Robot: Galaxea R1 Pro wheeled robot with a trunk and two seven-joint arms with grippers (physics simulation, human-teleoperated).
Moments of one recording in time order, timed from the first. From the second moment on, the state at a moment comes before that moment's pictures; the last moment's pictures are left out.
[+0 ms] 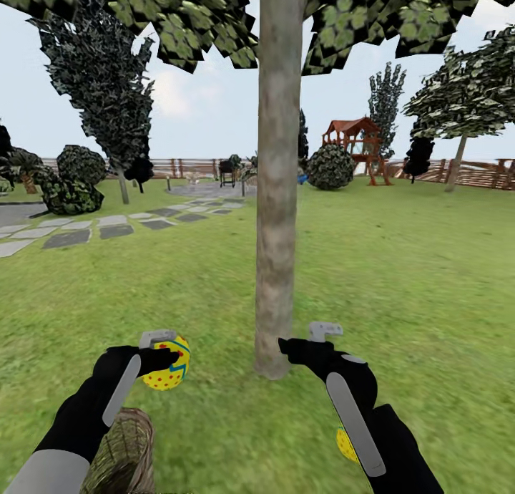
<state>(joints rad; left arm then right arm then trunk) -0.52 0.12 -0.04 -1.16 0.29 0.88 0.13 -0.36 0.07 0.28 -1.58 -0.47 0.82 -0.37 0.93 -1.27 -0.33</state>
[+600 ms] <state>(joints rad) -0.52 0.12 -0.04 -1.07 0.28 0.86 0.13 -0.36 0.07 0.28 -1.58 -0.47 0.82 -0.37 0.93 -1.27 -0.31</state>
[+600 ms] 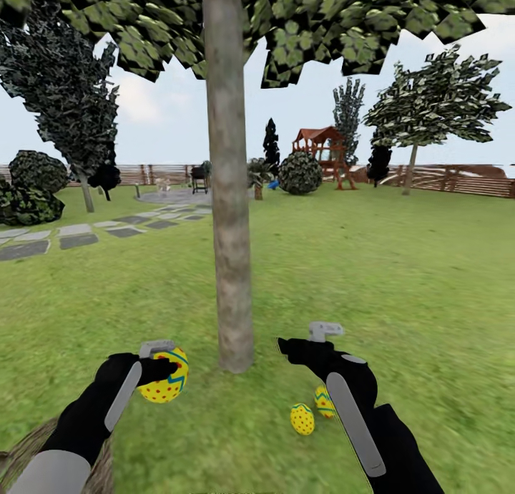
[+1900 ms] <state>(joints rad) -0.52 0.11 -0.04 -0.93 0.28 0.79 0.19 -0.37 0.07 0.29 -1.58 -0.47 0.82 -0.37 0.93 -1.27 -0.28</state>
